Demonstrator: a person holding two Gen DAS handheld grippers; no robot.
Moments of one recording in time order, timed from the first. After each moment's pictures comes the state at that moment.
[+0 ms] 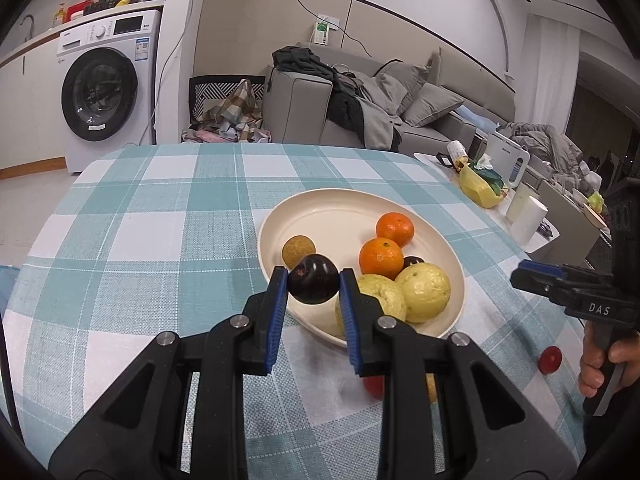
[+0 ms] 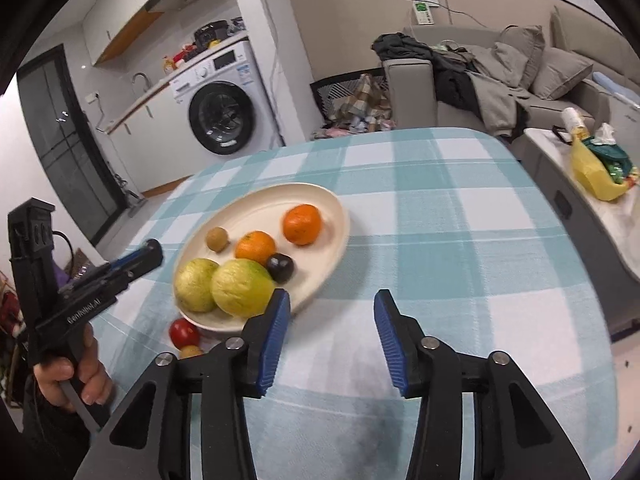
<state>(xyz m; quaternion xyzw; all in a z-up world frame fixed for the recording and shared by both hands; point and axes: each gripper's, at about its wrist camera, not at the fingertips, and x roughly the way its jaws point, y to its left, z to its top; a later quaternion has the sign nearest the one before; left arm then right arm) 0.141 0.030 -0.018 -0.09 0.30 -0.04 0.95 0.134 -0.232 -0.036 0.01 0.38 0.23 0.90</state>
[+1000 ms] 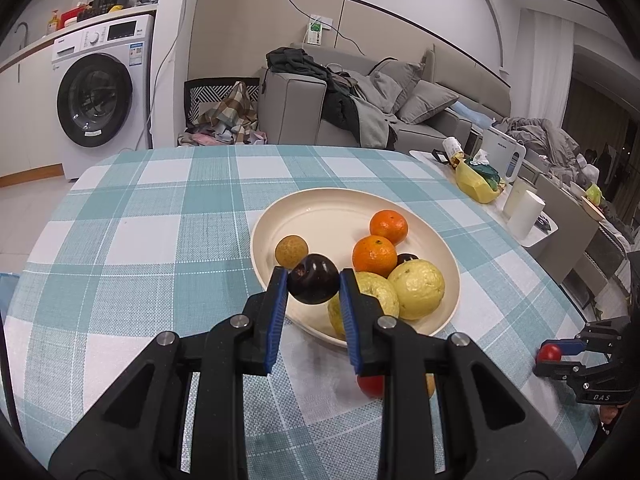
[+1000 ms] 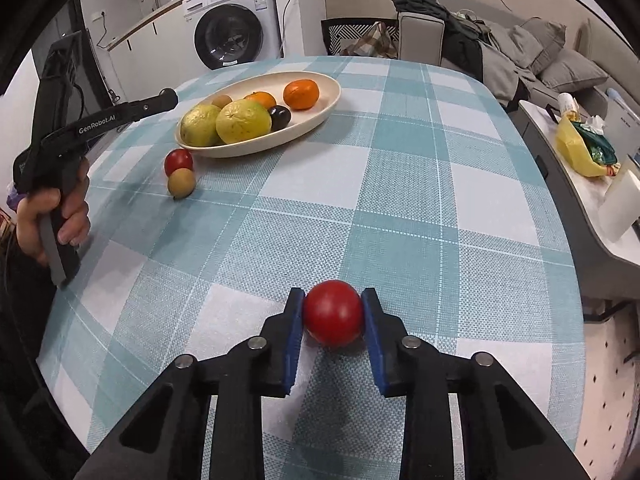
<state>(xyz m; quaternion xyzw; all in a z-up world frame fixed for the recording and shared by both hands) 0.138 0.023 -0.017 -0.09 0.30 -0.05 0.95 0.050 -0.261 -0.072 -0.10 0.46 0.23 0.85</state>
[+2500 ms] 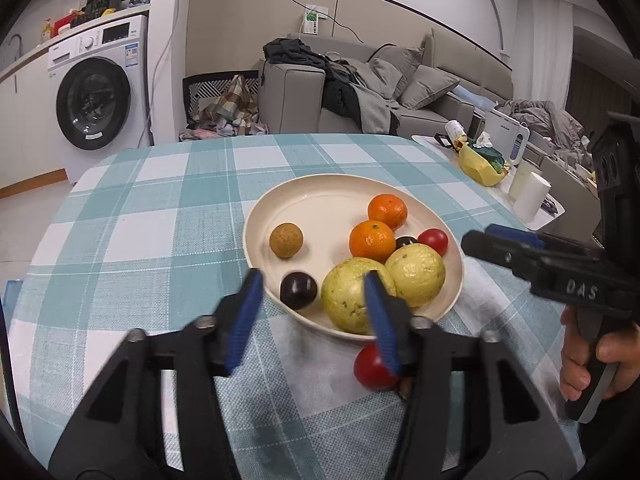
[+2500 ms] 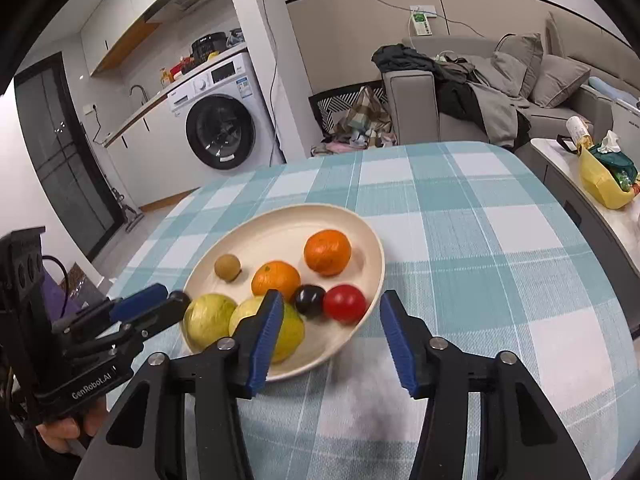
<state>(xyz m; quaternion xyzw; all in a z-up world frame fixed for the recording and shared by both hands) 0.139 0.012 -0.023 -0.06 0.31 -0.04 0.95 0.148 -0.189 -0.038 0.03 0.36 0.23 0.90</state>
